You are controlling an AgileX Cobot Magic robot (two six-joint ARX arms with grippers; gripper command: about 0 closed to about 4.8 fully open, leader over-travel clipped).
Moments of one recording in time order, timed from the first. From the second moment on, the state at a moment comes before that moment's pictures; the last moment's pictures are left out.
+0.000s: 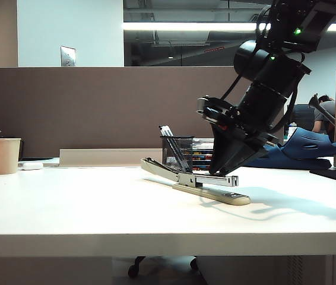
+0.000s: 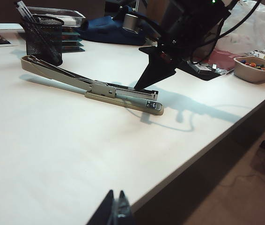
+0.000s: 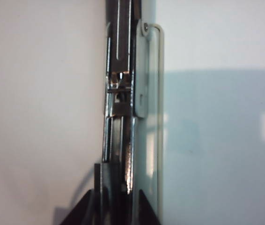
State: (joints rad) left arm -0.06 0.00 0.01 -0.12 0.74 -0.04; right arm 0.36 1.91 1.35 -0.50 -0.36 -0.12
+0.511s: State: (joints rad) left arm -0.06 0.00 0.01 -0.12 0.74 -0.04; right arm 0.35 1.91 1.41 -0.51 -0.37 -0.12
